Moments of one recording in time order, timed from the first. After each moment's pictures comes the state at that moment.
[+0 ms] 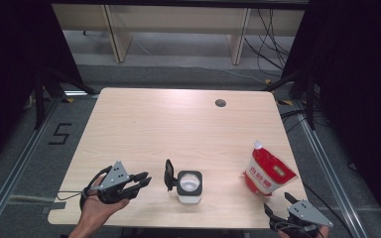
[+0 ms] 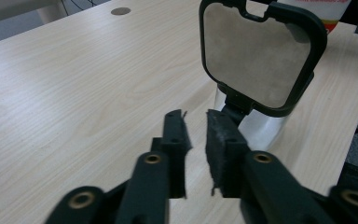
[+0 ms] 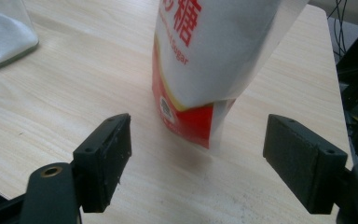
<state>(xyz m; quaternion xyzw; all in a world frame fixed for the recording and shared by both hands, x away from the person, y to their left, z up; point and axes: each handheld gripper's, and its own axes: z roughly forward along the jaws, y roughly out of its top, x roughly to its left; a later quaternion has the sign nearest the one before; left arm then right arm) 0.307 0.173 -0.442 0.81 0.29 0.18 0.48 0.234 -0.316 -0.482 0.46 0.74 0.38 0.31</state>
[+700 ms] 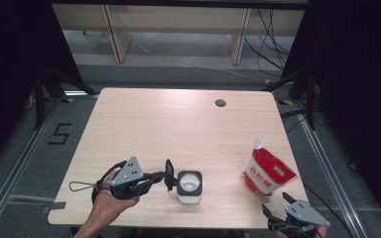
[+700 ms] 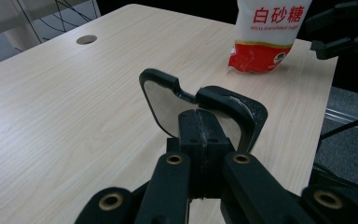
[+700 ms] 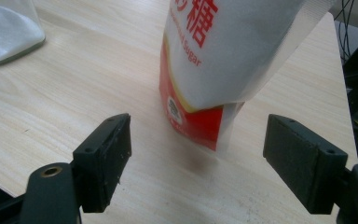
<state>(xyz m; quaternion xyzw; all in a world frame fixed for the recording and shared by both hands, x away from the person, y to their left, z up) 0.311 0.140 -0.415 0.82 0.24 0.16 0.50 0.235 -0.312 -0.482 0.44 0.75 0.38 0.31</state>
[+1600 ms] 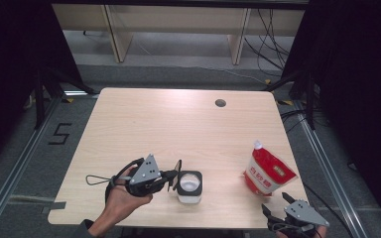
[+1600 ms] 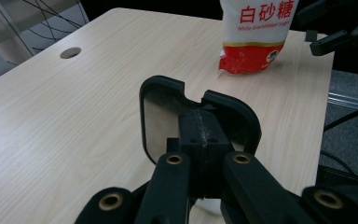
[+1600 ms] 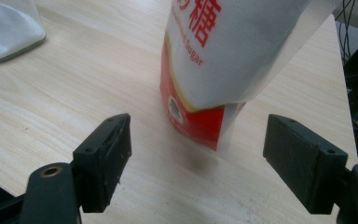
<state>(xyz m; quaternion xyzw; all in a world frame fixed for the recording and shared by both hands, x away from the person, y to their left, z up) 0.317 0.105 -0.410 0.84 0.20 0.16 0.48 0.235 -0.311 -0.482 0.44 0.76 0.37 0.30</state>
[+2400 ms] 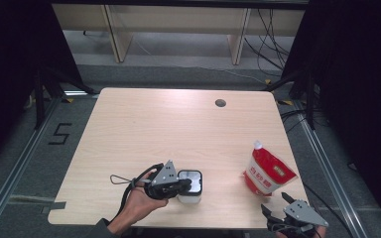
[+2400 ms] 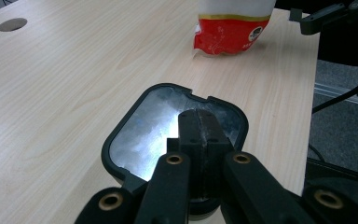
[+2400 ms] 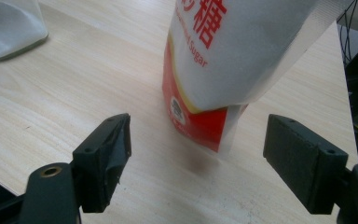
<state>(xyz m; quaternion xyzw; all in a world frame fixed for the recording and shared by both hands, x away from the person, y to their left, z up) 0.327 0.072 -0.444 0.85 0.20 0.11 0.47 0.234 -0.310 -0.482 0.44 0.76 0.37 0.31</state>
